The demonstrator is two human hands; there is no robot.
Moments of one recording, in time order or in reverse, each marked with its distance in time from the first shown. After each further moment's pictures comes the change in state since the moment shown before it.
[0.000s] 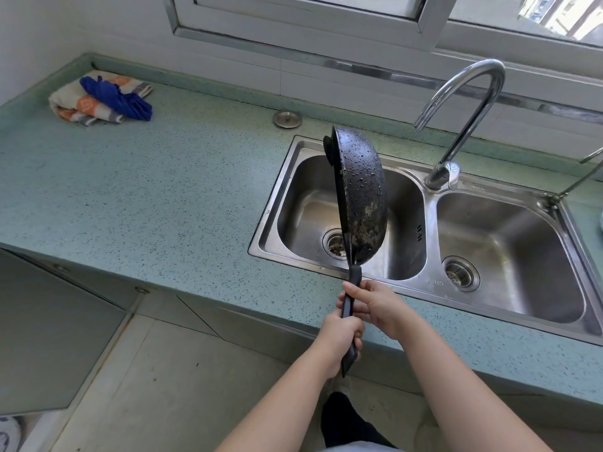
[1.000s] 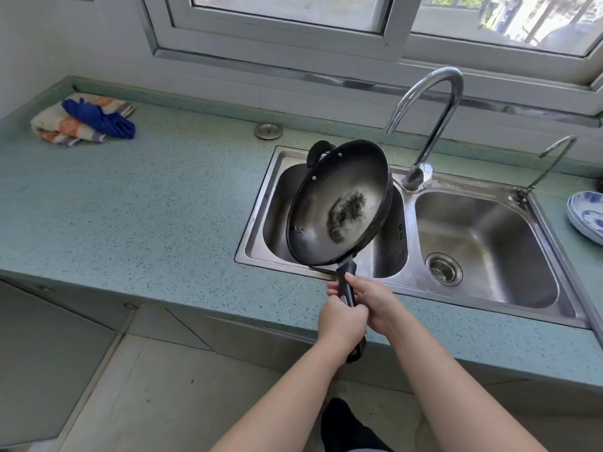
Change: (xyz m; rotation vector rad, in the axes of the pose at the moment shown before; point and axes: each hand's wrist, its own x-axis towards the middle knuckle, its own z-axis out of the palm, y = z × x) left_hand -0.013 0.016 0.035 0.479 0.270 0.228; right_hand -0.022 -0.011 0.001 0.308 0.067 0.001
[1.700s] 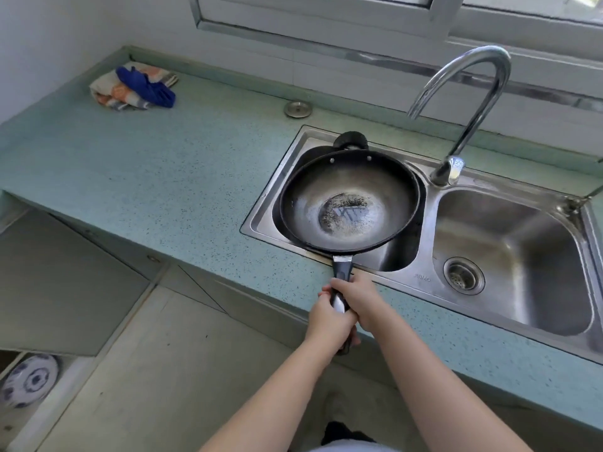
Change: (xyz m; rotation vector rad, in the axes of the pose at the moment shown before) left_hand -0.008 -0.018 0.033 -0.173 0.082 -0.135; right_hand 0.012 0.009 -0.020 -0.514 0.057 -0.019
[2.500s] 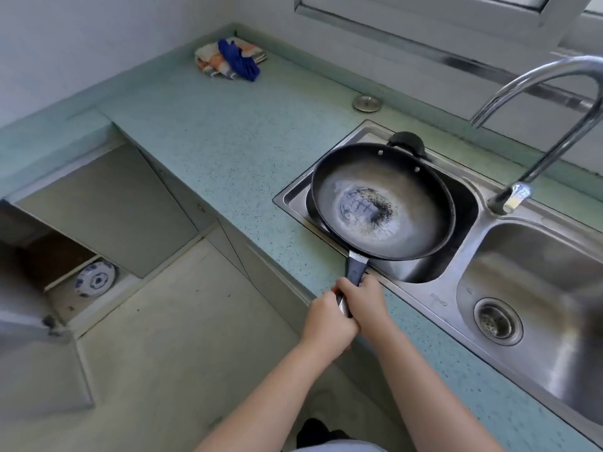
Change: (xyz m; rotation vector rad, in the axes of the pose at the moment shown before) left_hand -0.026 -0.008 0.042 0.137 0.321 0.108; right_hand 0.000 0.023 -0.027 -0.199 -0.112 -0.218
